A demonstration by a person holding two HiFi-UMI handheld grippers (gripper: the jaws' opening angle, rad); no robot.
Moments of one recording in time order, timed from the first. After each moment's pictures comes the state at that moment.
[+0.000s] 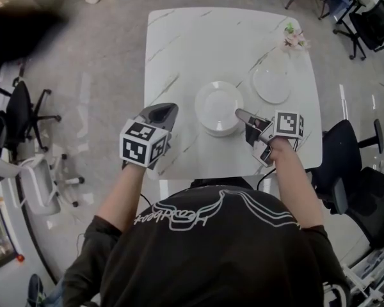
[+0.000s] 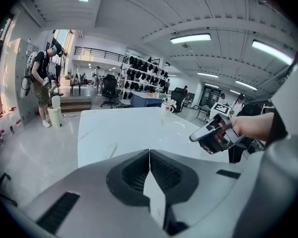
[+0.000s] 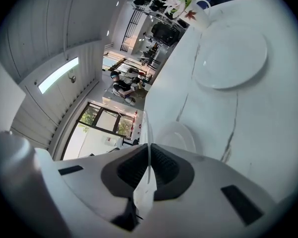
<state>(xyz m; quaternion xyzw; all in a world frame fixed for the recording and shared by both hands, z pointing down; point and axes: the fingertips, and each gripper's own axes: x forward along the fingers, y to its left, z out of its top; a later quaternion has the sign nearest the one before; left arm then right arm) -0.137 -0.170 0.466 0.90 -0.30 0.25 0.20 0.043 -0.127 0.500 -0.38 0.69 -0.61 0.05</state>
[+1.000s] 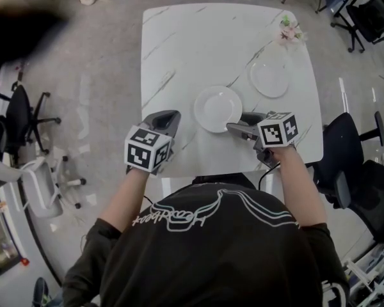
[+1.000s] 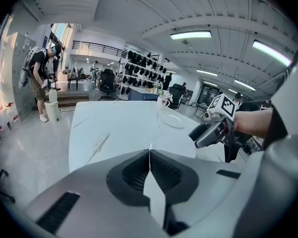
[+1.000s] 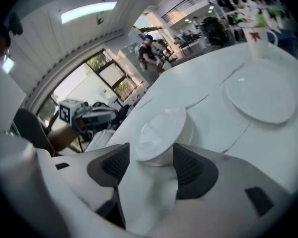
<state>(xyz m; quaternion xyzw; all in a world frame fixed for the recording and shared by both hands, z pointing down) -0.128 -0.141 0.490 0.90 -0.28 0.27 0.22 0.022 -0.085 0.526 -0.34 0.80 -0.46 -0.20</state>
